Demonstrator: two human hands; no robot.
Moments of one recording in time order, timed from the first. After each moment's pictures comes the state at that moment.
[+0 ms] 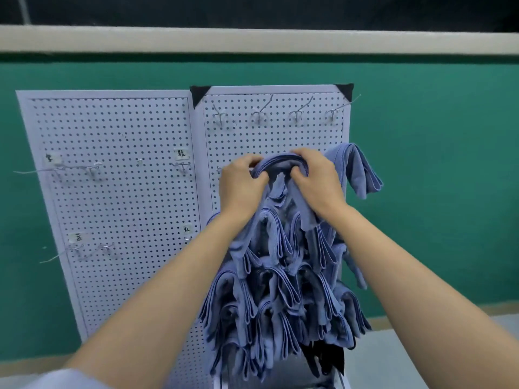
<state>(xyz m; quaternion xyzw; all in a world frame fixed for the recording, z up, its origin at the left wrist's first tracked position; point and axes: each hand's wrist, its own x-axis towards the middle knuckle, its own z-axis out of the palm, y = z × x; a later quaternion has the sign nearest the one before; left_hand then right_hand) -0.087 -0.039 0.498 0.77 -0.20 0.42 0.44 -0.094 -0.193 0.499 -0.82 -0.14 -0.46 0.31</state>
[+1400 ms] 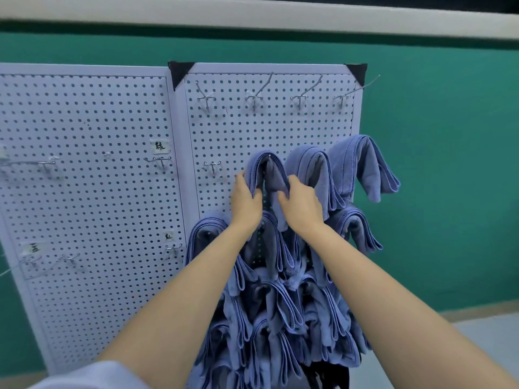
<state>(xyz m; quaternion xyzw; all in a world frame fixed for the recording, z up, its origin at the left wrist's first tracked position) 0.028 -0.068 0.444 0.78 -0.13 0.25 0.55 -0.007 -0.176 0.449 -0.90 0.00 -0.34 0.28</state>
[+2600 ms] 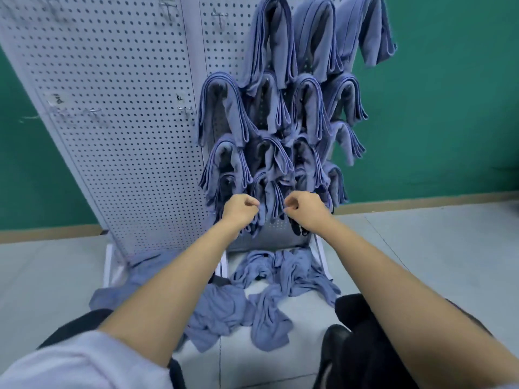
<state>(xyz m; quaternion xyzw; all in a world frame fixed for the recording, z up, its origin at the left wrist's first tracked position) -0.155 -0.006 0.218 0.86 -0.02 -0.05 0.50 -0.192 -0.169 0.239 -0.96 0.01 -0.01 0.28</state>
